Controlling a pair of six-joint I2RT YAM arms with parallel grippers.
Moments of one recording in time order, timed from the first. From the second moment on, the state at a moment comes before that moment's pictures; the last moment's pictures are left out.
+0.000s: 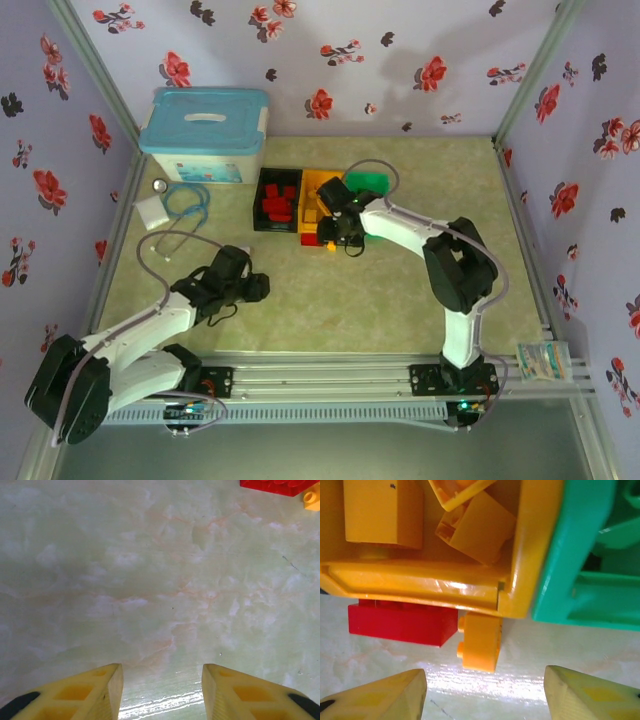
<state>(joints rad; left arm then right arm) -0.63 1.04 0.47 -0.36 -0.03 -0.58 0.69 1.93 1.42 -0.70 0.01 0.66</state>
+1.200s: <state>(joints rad) -0.63 0.99 0.44 -0.36 -0.03 -0.60 0.71 2.02 1.40 -0.69 0.07 0.67</state>
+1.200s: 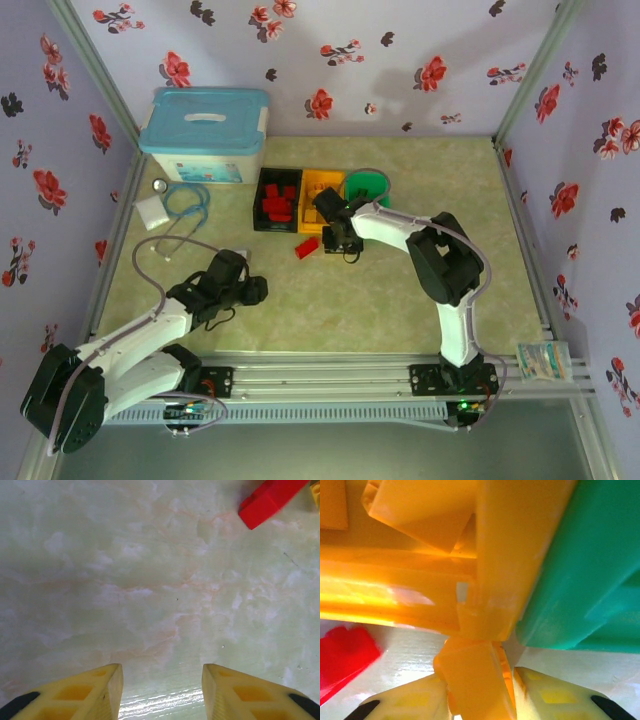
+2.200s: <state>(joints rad) -0.64 0.92 0.43 -0.36 -0.03 -0.61 0.70 1.97 1.79 -0.86 0.11 0.59</state>
